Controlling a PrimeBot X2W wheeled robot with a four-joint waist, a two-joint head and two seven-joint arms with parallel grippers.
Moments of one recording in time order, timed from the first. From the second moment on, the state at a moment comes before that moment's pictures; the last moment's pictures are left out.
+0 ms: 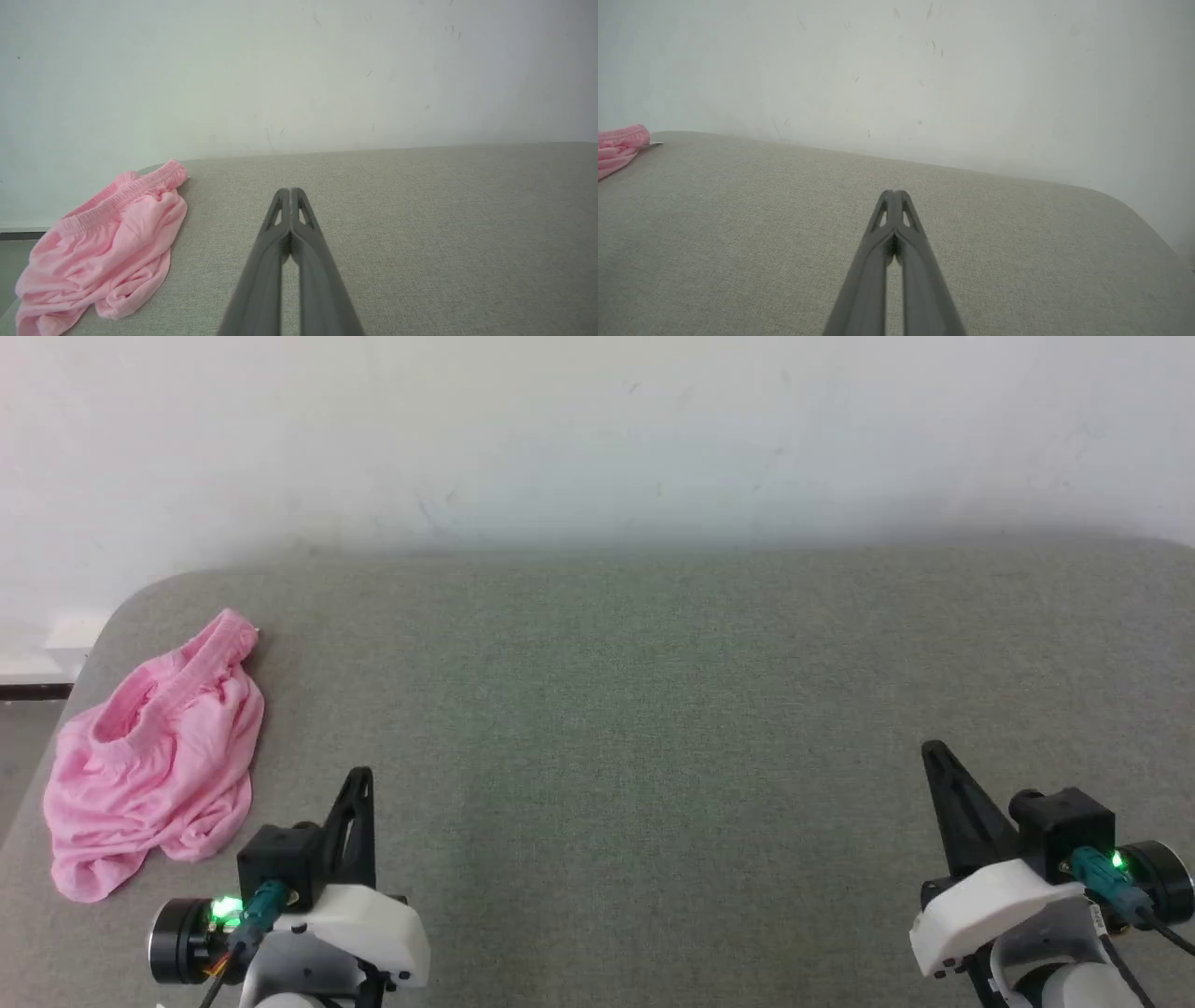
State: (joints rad) left arm 0.01 0.06 0.00 0.00 -0.01 0.01 0.00; right arm 0.01 -0.05 0.00 0.00 0.01 0.13 0.00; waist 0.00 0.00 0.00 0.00
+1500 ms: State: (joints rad) left arm 0.01 0.06 -0.04 0.00 -0.01 0.05 -0.03; right arm 0.01 -0.06 -0.03 -0.01 0.03 0.13 -0.03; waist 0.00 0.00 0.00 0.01
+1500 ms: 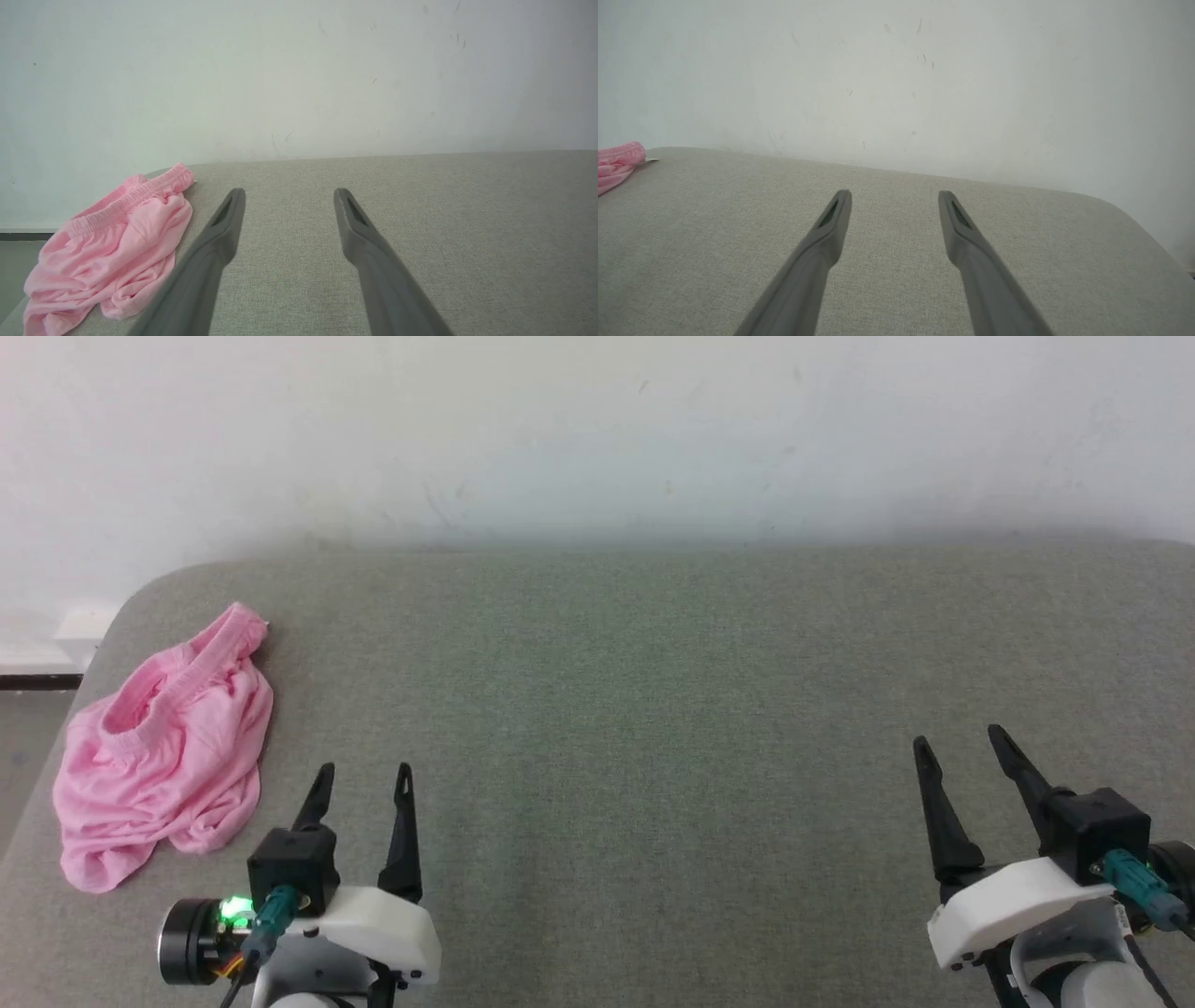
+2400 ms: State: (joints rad) left arm 0.01 0.07 -0.07 -0.01 -0.01 0.14 -0.09; right arm 0.02 -0.05 -0.06 -0.04 0.05 0.13 -0.09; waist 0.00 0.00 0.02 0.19
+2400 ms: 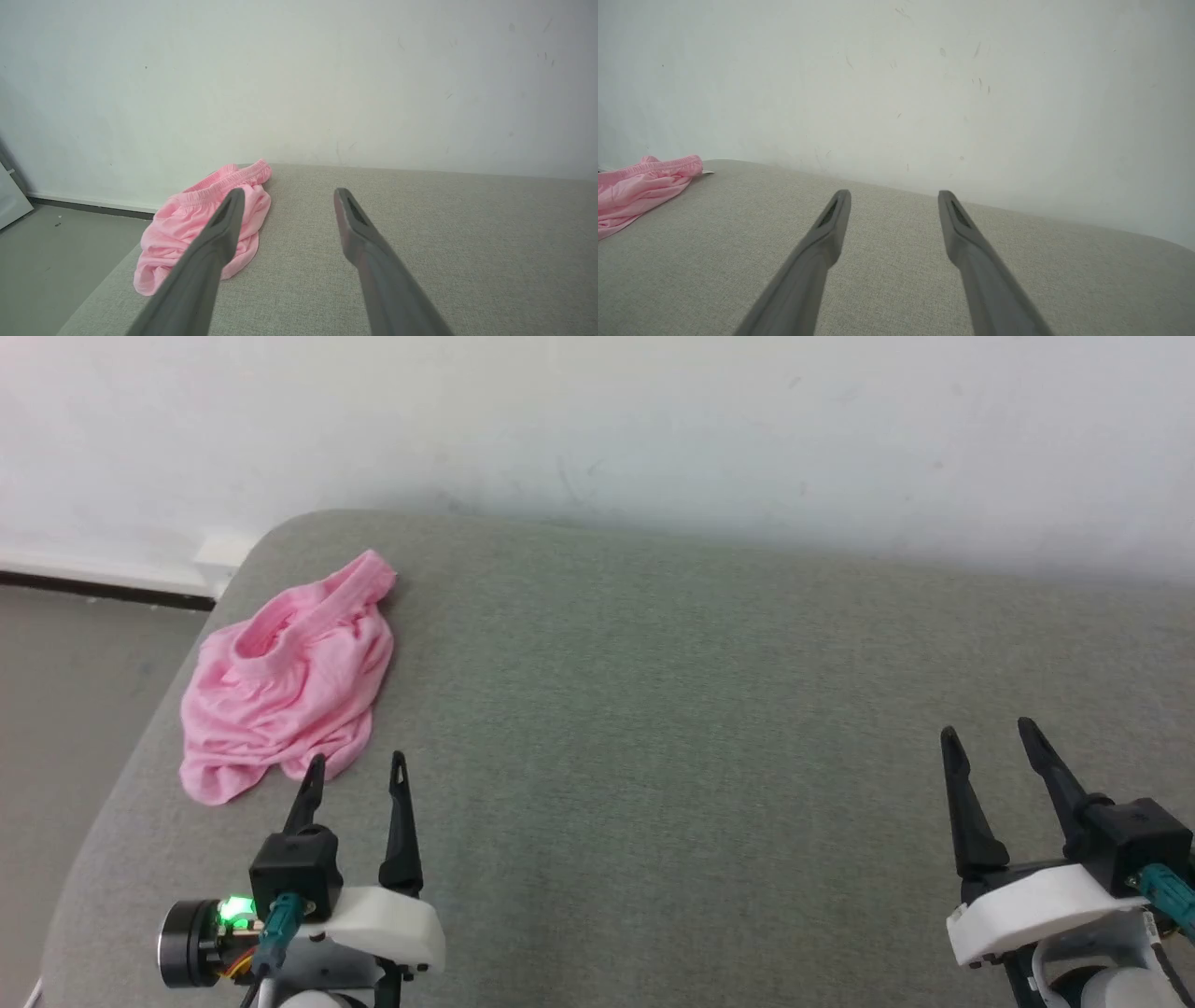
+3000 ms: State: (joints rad) left arm 0.01 0.07 -0.07 -0.01 -0.01 0.18 -0.12; right arm 0.03 -0.05 -0.09 -0.05 0.05 0.13 -0.13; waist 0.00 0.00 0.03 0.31
